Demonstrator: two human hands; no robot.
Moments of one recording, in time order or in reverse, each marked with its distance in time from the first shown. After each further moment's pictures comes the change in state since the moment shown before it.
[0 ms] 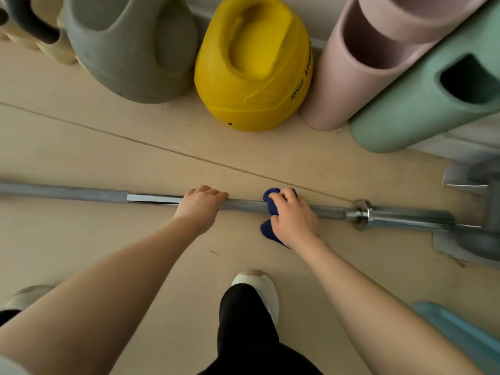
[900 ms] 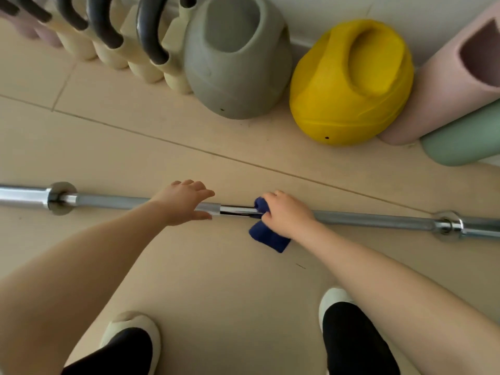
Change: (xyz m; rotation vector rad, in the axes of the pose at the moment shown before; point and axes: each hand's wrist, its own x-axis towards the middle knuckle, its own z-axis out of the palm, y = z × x) left_hand -0.043 -0.228 -0.025 0.193 -0.090 0.152; right_hand 0.046 -0.201 0.022 -0.061 -0.147 -0.138
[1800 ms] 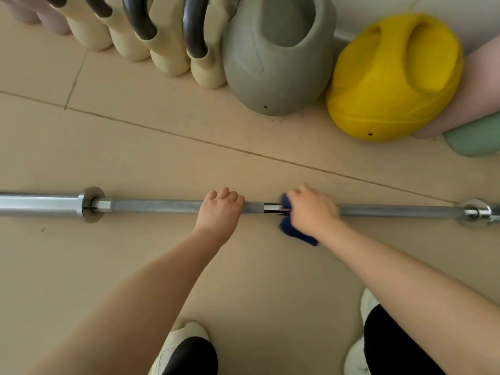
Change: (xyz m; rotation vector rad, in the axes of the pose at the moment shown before) left_hand -0.001 -0.011 0.051 0.047 0.392 0.017; right_hand 0.014 -0.058 0.004 -0.236 0.056 0.174
